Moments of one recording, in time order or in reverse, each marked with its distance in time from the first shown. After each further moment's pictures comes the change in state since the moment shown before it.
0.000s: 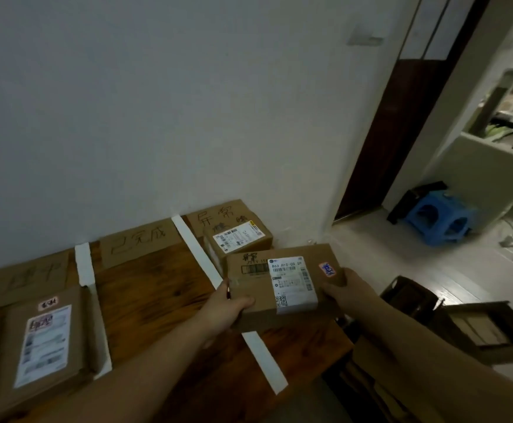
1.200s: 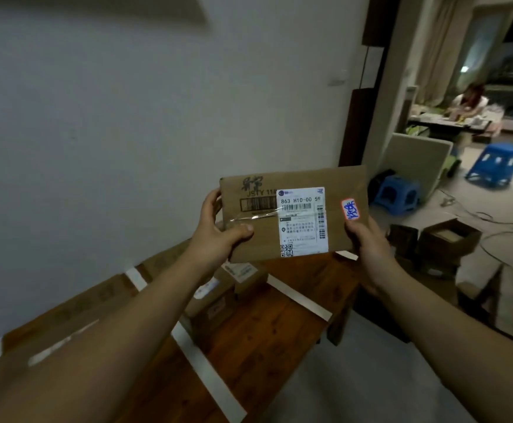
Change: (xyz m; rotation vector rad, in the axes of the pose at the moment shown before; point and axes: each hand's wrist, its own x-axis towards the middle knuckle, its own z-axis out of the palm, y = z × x) left_hand -0.375 -0.048 -0.370 -0.137 -0.136 0.779; right_hand -0.440 -0.192 0.284 0.922 0.334 -0.378
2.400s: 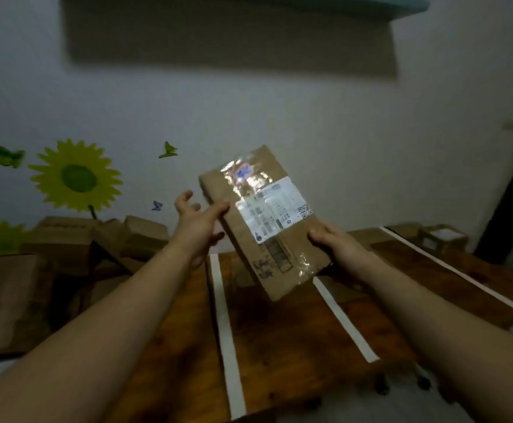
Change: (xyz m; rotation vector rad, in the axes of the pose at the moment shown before) left_hand -0.342 0.163 -0.252 -0.036 0.756 -0.071; right_hand -0.292 -0.024 0.284 -0.154 -0.842 0.186
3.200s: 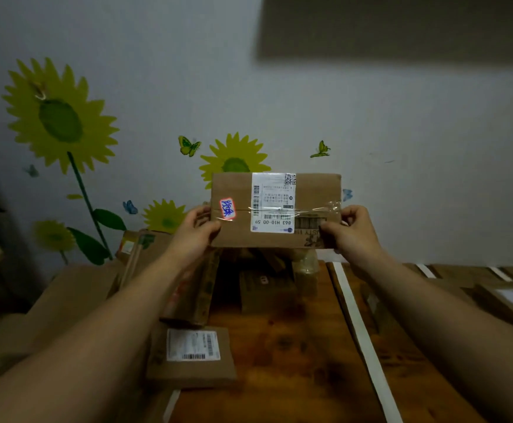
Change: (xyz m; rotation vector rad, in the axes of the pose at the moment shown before) left_hand 0.023 0.053 -0.336 0.148 0.281 0.043; right_hand 0.130 0.001 0.322 -0.114 0.135 -0.241
